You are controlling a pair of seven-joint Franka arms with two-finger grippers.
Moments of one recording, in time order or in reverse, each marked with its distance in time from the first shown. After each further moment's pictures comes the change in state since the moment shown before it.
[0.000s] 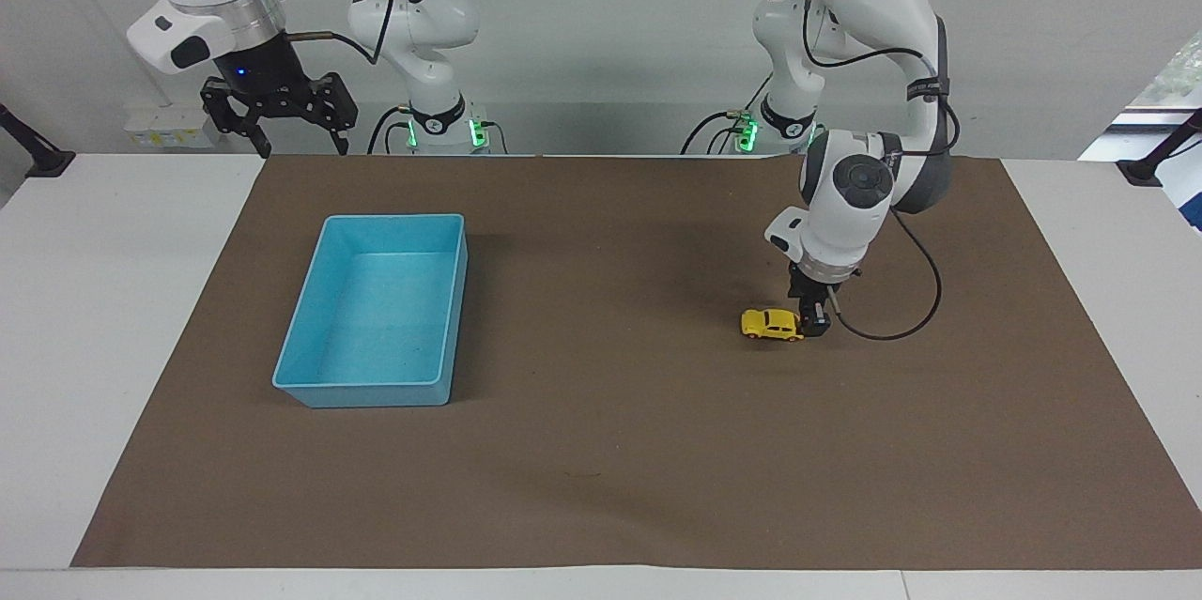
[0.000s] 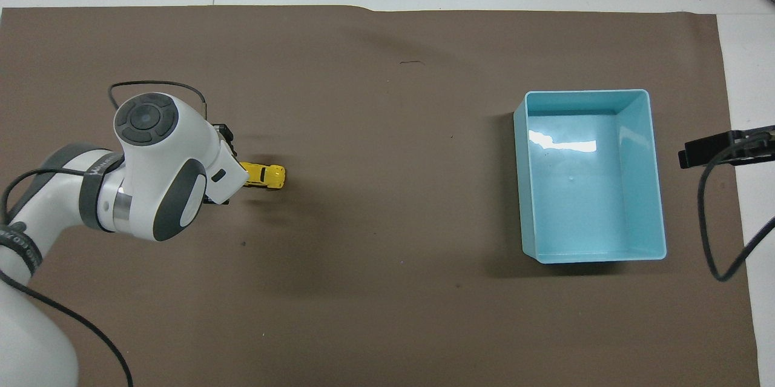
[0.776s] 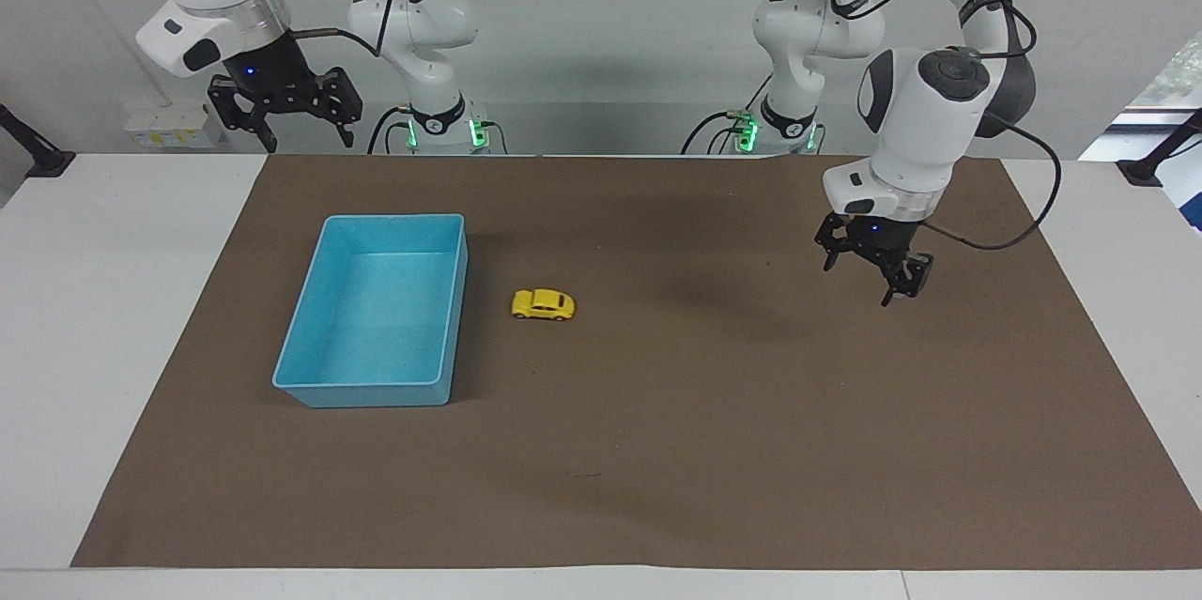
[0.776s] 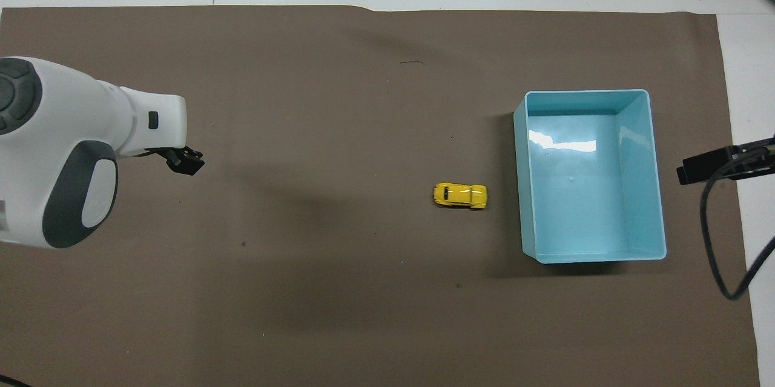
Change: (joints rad) left arm 0.076 -0.140 0.014 0.113 0.001 -0.082 -0.862; right arm 0.000 -0.005 0.001 0.000 0.000 -0.071 -0.091
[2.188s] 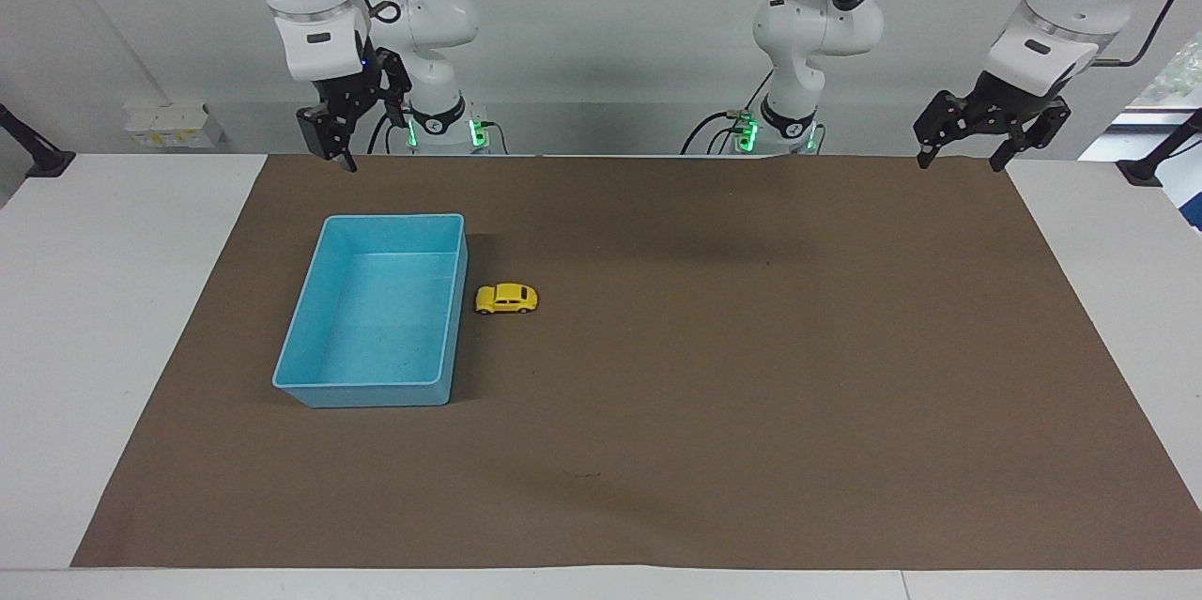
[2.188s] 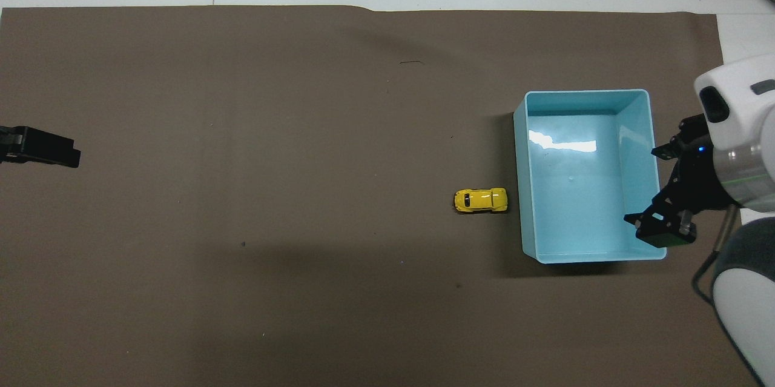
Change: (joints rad) left arm 0.136 -0.087 -0.008 0.375 -0.061 -0.610 -0.398; right arm 0.079 -0.078 0.077 -0.194 0.000 0.162 -0.821
